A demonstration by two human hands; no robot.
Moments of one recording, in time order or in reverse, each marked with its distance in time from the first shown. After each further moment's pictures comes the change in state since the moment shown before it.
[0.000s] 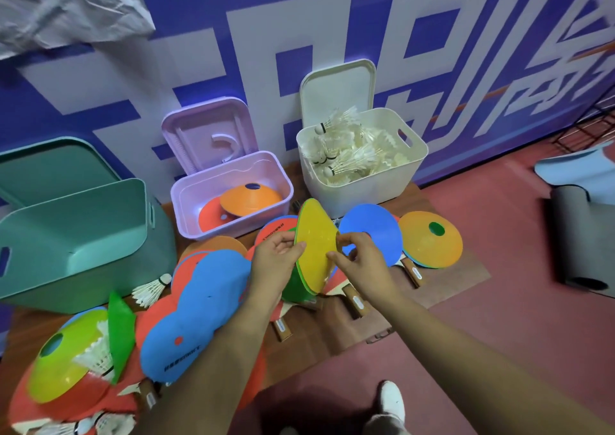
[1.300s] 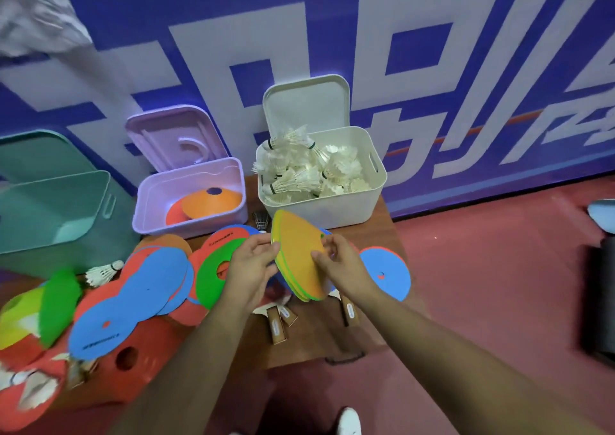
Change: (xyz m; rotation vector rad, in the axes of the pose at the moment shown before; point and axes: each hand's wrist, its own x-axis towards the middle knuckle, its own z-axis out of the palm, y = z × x) left_hand 0.008 0.020 0.188 -0.343 0.189 -0.100; right_hand 0.097 0.098 -0.144 0.281 -0.324 0.031
